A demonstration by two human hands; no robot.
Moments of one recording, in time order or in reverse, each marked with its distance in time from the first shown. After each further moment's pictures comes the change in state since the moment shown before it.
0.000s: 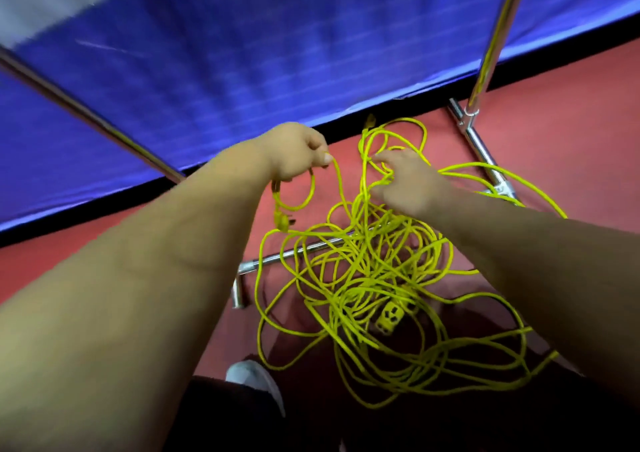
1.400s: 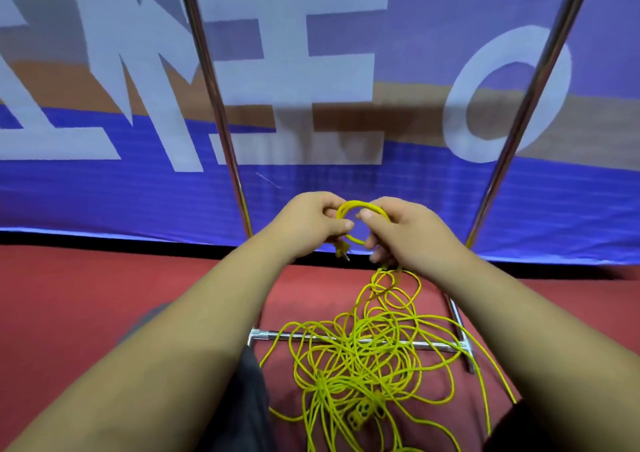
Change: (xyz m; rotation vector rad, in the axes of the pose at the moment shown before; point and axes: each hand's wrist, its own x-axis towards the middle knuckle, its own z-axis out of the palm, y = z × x) left_hand -0.255 0.088 -0.119 -0.690 0.498 0.119; right_hand -0.199 -0.221 -0.169 0.277 0.039 -0.451
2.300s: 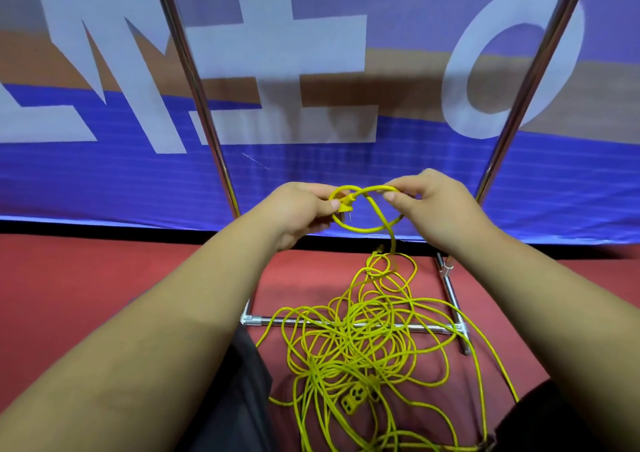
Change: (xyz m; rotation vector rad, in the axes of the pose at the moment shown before) left_hand 0.026 -0.022 0.018 -0.363 -0.047 -0.265; right_hand 0.024 0.044 -0.038 -0.418 0.178 -0.080
